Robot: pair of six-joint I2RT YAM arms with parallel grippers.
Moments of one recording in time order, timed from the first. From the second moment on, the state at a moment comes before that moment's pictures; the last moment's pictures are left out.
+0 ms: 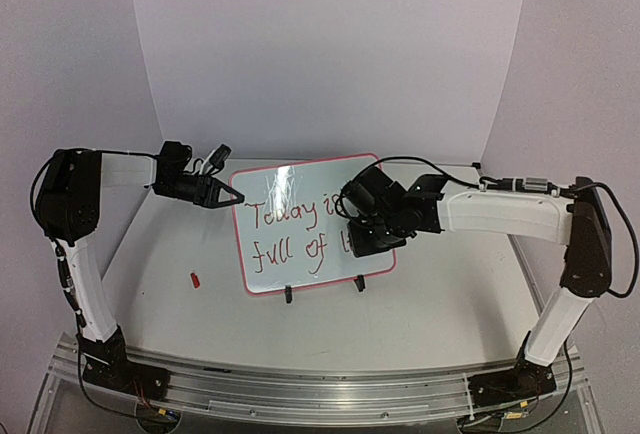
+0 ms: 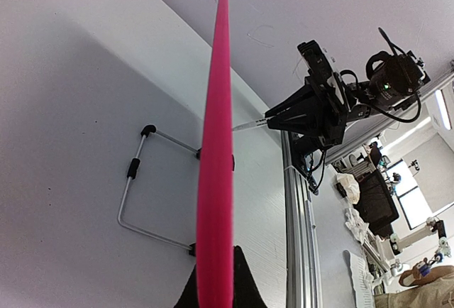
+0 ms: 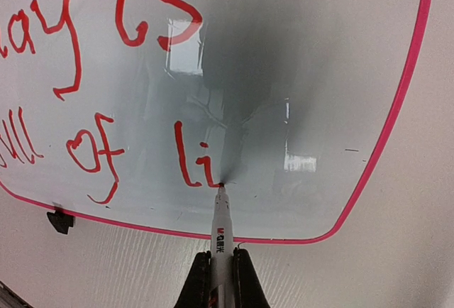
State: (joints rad) left arm -0.17 1.95 1.34 -0.43 1.34 0.27; right arm 0.93 1.76 1.37 -0.68 0.32 0.57
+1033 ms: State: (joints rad) left arm -0.17 1.95 1.34 -0.43 1.34 0.27; right arm 0.91 1.63 1.36 -0.68 0.29 0.56
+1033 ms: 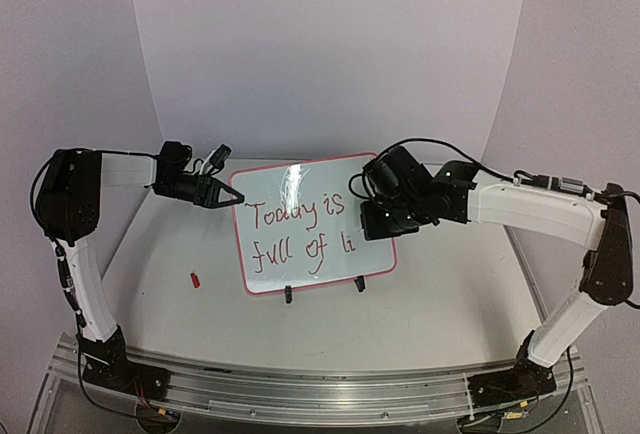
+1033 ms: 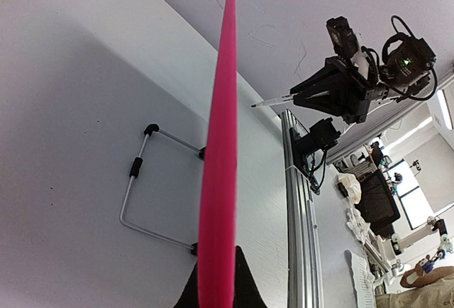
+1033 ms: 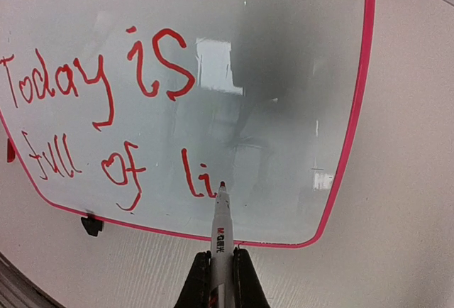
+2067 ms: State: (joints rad) left arm -0.17 1.95 1.34 -0.43 1.34 0.27; right arm 0.89 1.72 1.37 -0.68 0.32 0.58
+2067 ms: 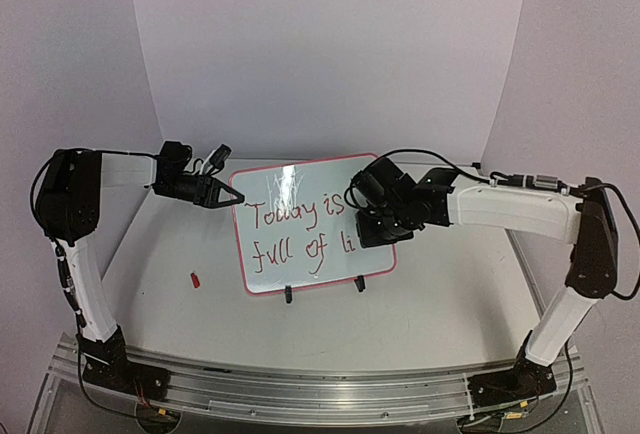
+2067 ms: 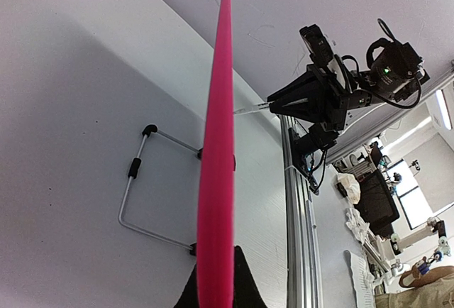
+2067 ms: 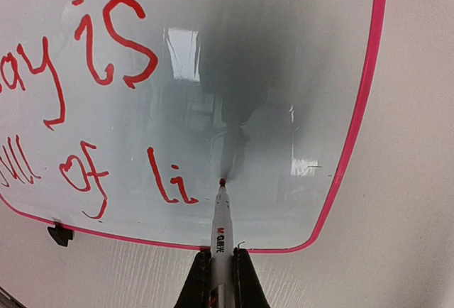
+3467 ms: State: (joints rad) left arm -0.17 1.95 1.34 -0.43 1.35 0.28; right arm 0.89 1.75 1.40 -0.71 0.27 0.58
